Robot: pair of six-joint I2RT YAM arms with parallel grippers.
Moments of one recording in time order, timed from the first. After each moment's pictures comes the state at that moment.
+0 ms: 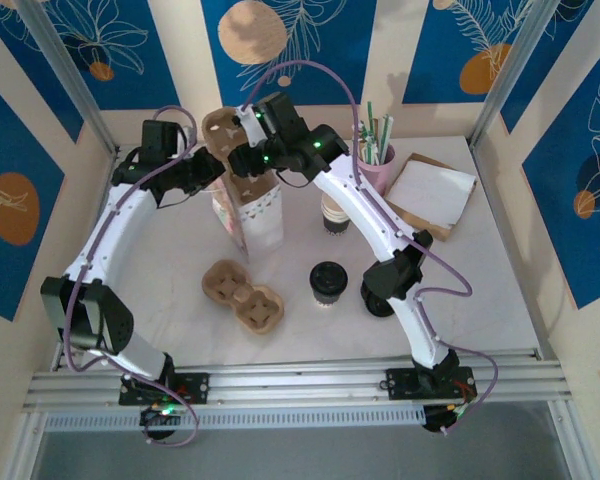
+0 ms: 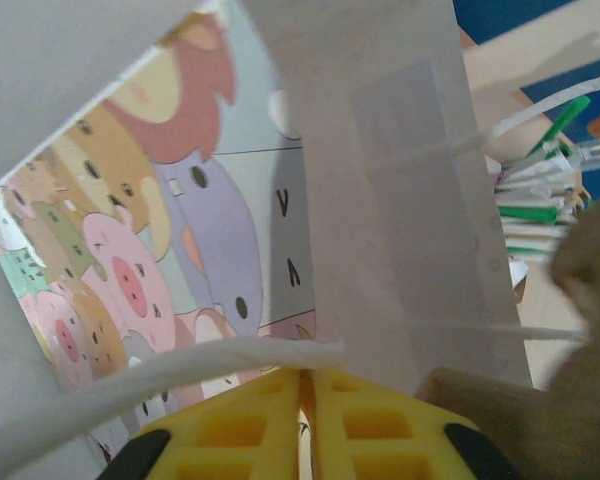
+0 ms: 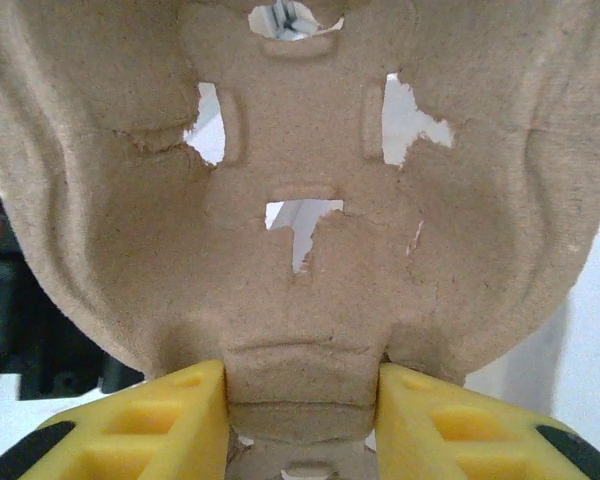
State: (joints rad) left arm -0.18 1.56 1.53 -0.69 0.40 -0.67; right arm 0.76 2.25 2.68 -1.10 -0.12 0.16
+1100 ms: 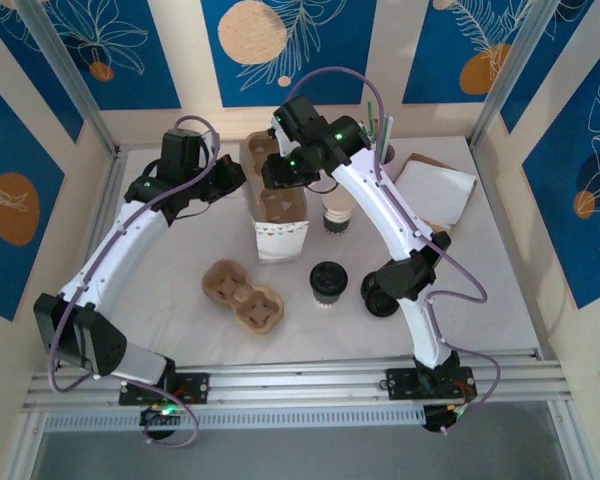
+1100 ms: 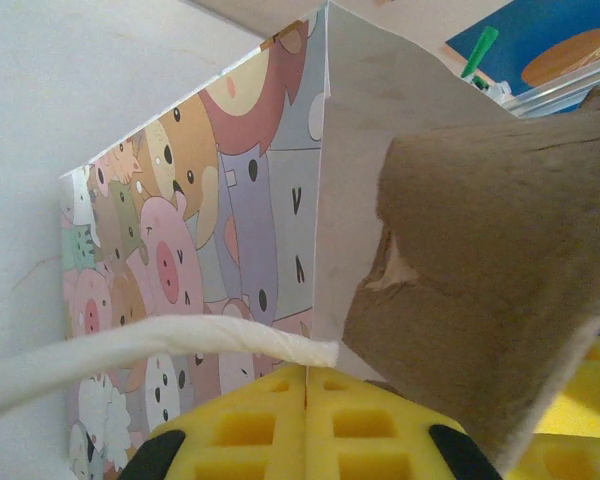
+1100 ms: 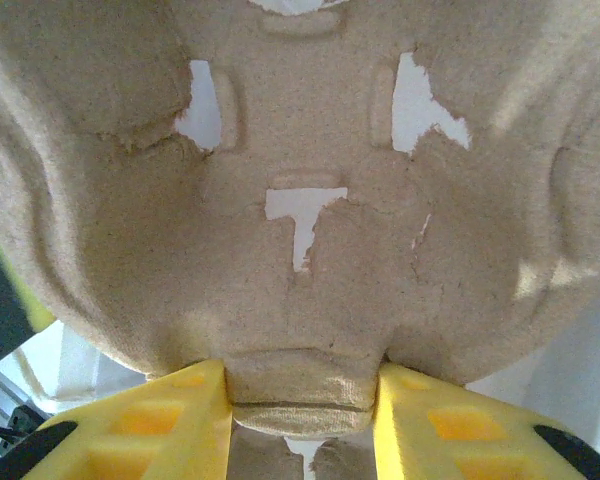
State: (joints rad) left arm -0.35 1.44 1.44 -0.59 0.31 -0.70; right arm 0.70 2.16 2.63 -1.43 -0.13 0.38
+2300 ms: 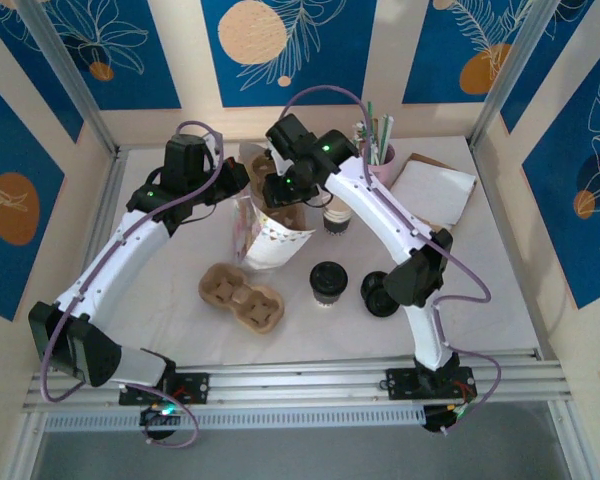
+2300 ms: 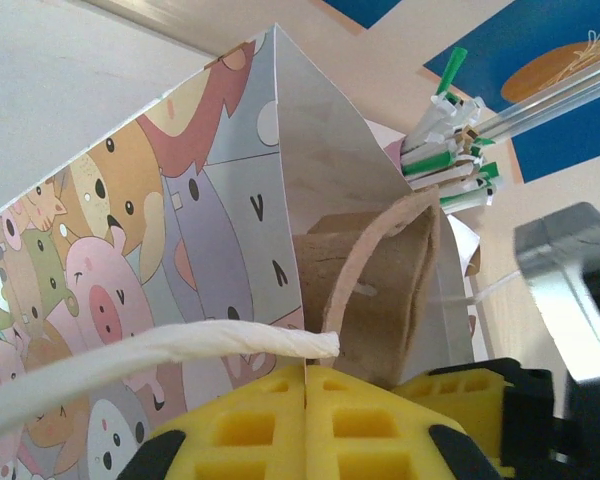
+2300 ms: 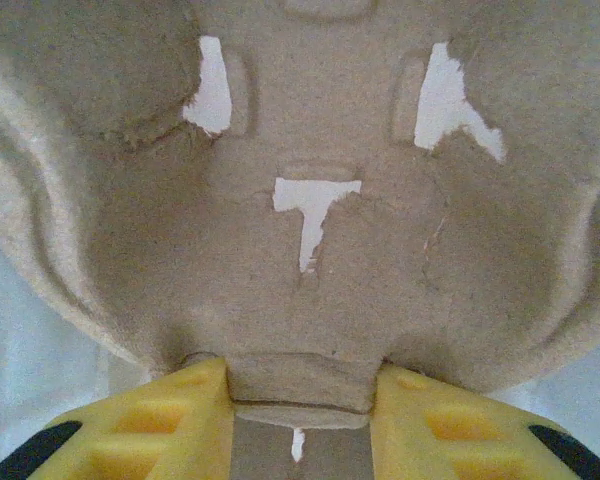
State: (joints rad) left arm -0.40 1.40 1.38 -0.51 0.24 -0.70; right arm 0.74 2.07 2.36 -1.34 -0.09 0.36
